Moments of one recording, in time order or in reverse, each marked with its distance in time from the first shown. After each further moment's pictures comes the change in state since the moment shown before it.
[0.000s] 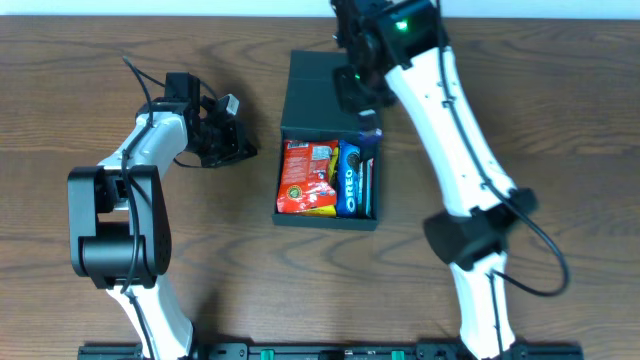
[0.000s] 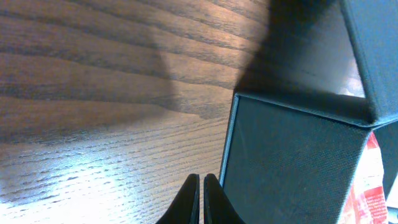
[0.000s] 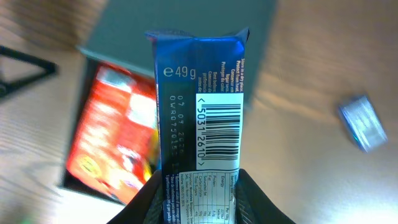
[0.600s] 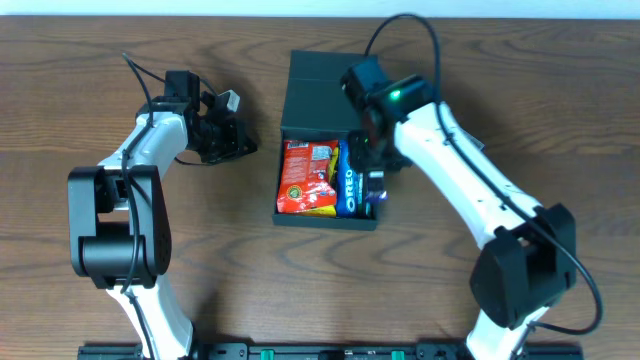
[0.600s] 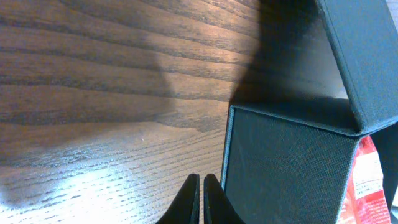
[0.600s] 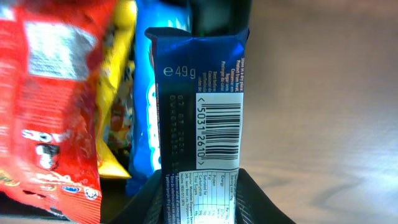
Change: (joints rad) left arm 0.000 0.000 0.000 0.034 0.000 0.022; right arm 0.042 -0.323 -0.918 0.462 -0.013 0.273
